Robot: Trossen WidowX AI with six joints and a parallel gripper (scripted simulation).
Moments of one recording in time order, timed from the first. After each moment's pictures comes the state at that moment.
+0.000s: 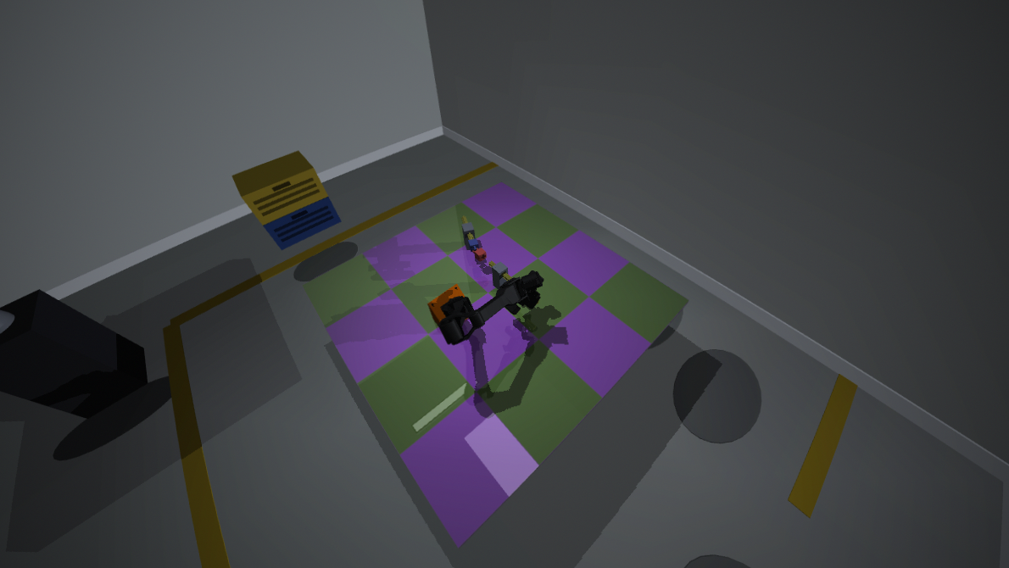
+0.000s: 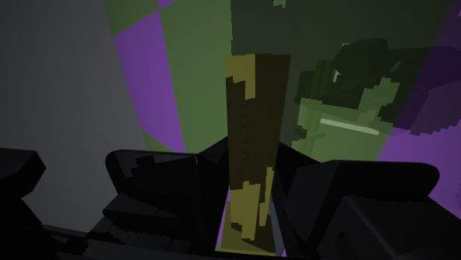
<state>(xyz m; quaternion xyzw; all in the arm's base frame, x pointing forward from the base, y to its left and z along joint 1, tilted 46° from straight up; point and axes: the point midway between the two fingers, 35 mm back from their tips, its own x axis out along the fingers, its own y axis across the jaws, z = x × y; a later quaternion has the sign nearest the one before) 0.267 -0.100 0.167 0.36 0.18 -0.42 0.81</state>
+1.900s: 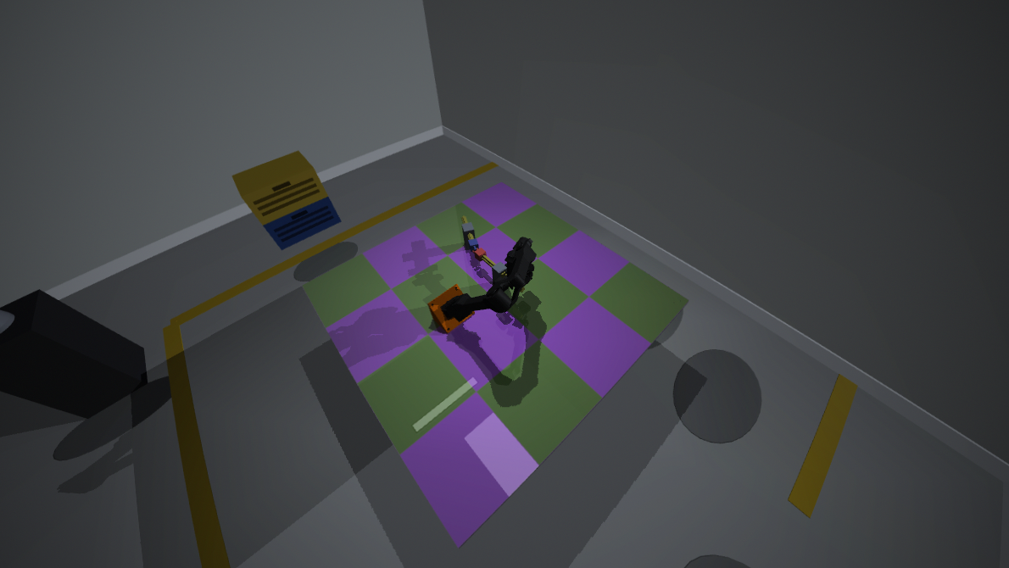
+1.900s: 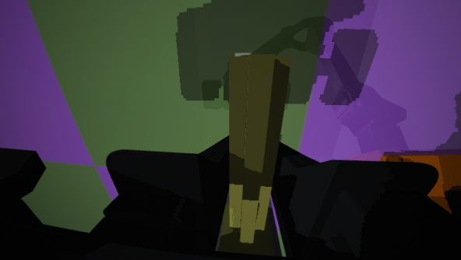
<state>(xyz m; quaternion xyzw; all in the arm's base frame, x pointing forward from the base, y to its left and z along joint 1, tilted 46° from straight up) 0.270 -0.040 0.107 0.29 0.25 -0.65 0.66</state>
